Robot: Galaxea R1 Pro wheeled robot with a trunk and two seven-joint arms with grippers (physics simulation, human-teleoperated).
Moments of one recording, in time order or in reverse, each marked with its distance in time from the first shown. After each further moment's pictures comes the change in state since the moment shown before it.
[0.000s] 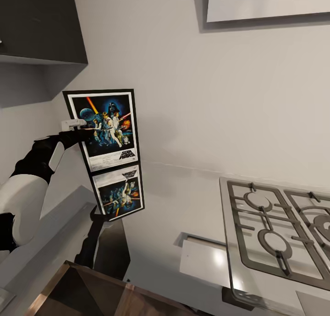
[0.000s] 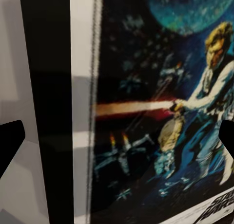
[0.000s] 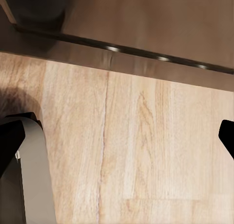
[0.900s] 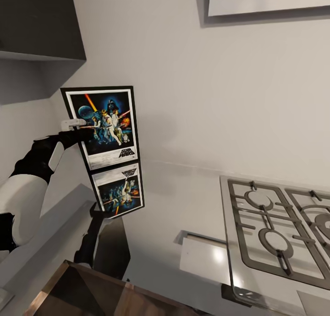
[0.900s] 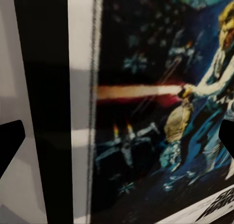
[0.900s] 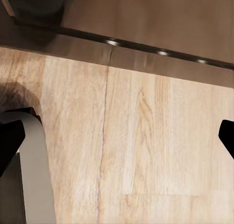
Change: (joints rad) left arm 0.000 0.002 0.000 -0.001 0.001 0.000 -0.003; right arm 0.000 0.000 0.000 0.000 0.000 0.000 0.000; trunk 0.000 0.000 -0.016
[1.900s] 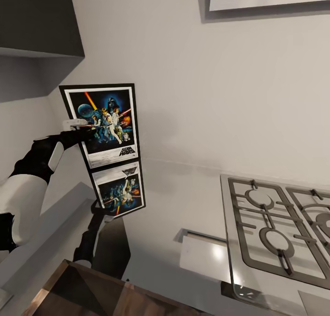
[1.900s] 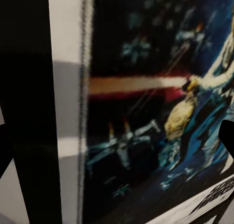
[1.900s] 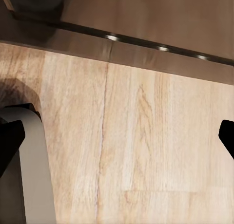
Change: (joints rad) left arm 0.000 0.001 0.000 0.000 -0.002 -0.001 -0.052; right arm 0.000 0.000 0.000 0.000 0.000 0.000 0.000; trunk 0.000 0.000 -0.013
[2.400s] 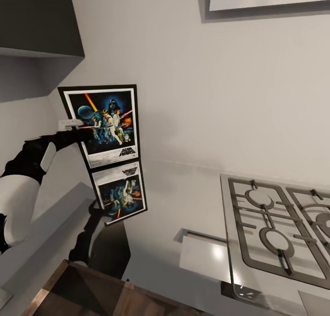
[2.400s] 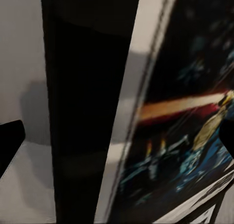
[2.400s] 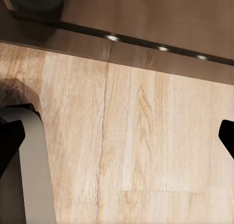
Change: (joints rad) left arm 0.000 0.045 0.000 0.006 -0.003 0.000 -0.105; right arm 0.000 0.000 0.000 0.000 0.000 0.000 0.000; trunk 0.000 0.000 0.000
